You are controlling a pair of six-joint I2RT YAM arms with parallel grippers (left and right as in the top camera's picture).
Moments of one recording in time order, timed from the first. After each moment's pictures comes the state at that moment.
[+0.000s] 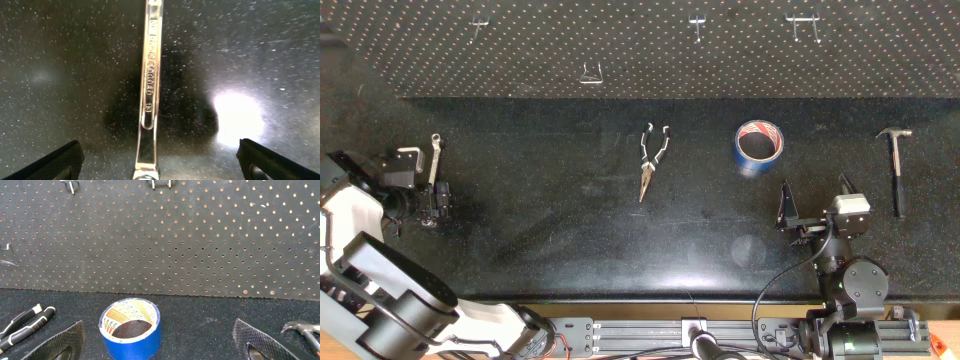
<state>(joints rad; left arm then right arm) 0.84 1.71 1.05 -0.66 0.20 0.73 0.03 0.01 0.01 -0.06 -0.08 0.04</state>
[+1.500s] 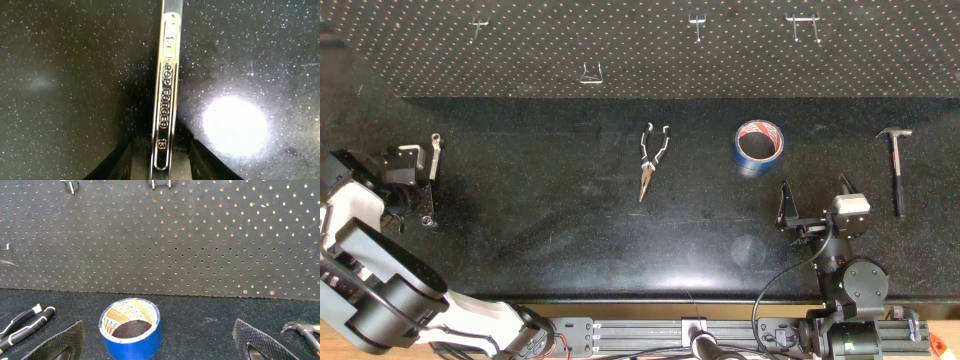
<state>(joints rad) 0.84 1.80 1.06 -0.58 0.23 0.71 0.03 0.01 0.01 -0.06 -0.08 0.04</state>
